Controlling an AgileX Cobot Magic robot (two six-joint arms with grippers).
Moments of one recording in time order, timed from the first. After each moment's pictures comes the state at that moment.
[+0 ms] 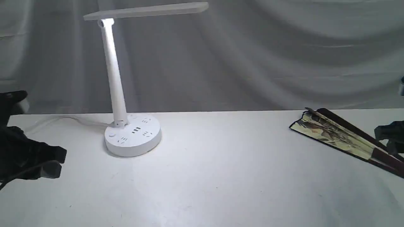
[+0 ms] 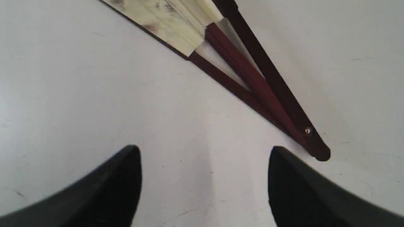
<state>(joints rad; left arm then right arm) 0.00 1.57 -0.96 -0.40 0.59 0.34 -0.35 1.76 -1.15 0.00 0.51 -0.08</state>
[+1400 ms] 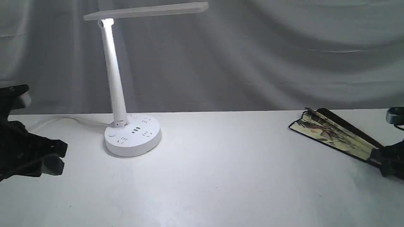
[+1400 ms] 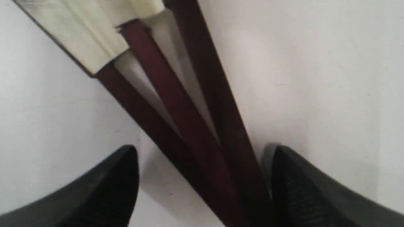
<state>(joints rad) 0.00 1.57 -1.01 -0.42 0.68 0.34 -0.48 2.25 -1.57 0.22 0.70 -0.52</state>
